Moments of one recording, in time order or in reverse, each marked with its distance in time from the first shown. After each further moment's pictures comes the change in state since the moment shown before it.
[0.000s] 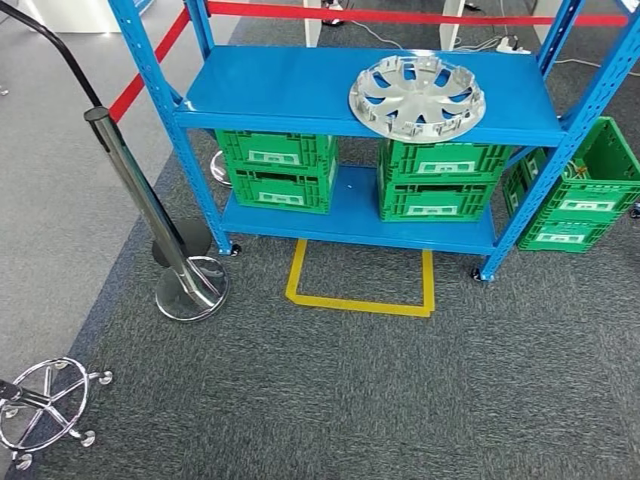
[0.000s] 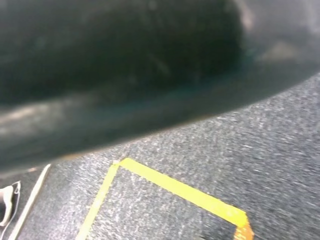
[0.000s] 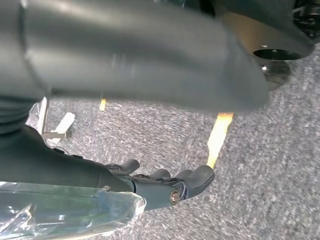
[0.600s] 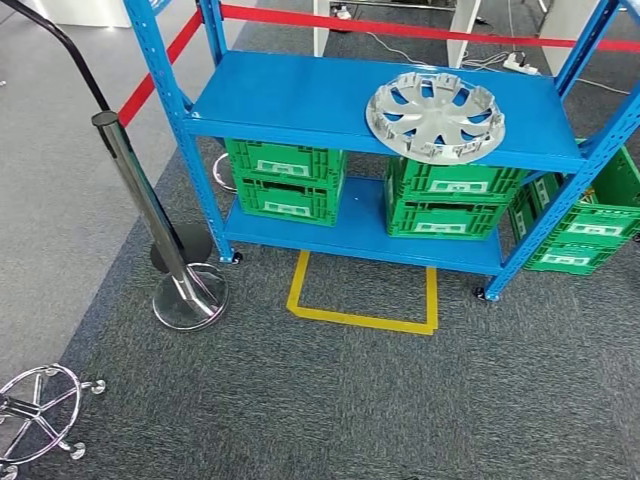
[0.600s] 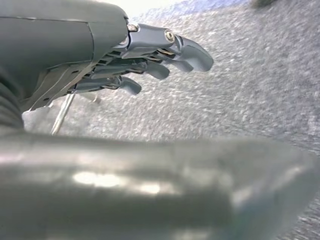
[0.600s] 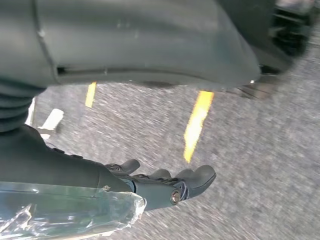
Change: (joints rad) left arm -0.002 0.004 0.000 0.000 0.016 -0.009 0.004; right arm -0.005 0.001 -0.011 0.000 -0.004 0.008 -0.032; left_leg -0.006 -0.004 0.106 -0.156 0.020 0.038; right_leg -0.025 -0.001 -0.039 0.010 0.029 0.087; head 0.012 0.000
